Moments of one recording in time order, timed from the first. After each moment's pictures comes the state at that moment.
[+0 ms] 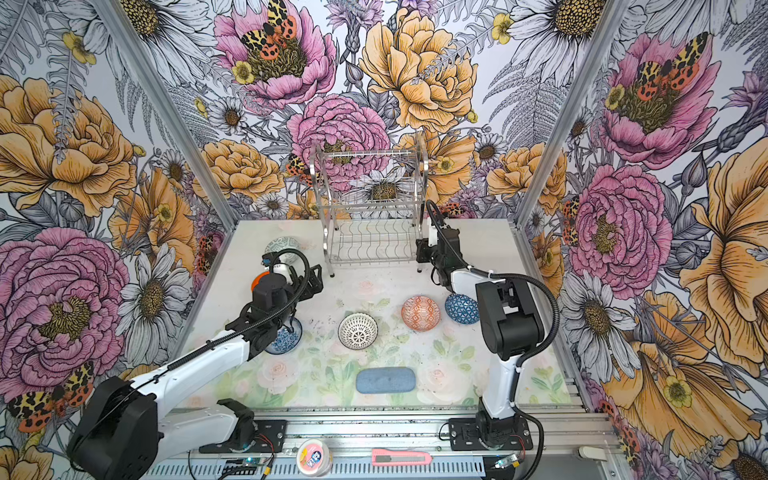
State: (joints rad) left arm -0.45 1.17 0.61 0.24 -0.27 -0.59; right arm 0.19 1.89 1.11 0.36 -0.21 0.23
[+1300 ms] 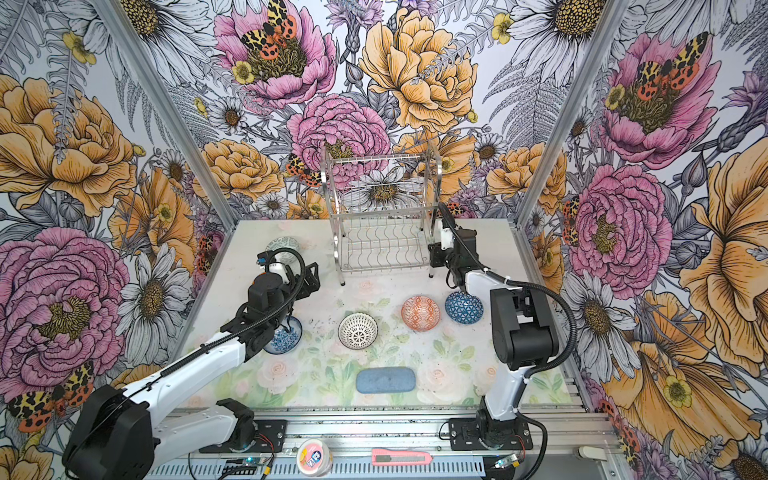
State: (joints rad) left arm -0.45 1.15 0.63 0.21 -0.29 -0.58; right arm 0.10 1.81 1.09 0.23 -0.31 0.11
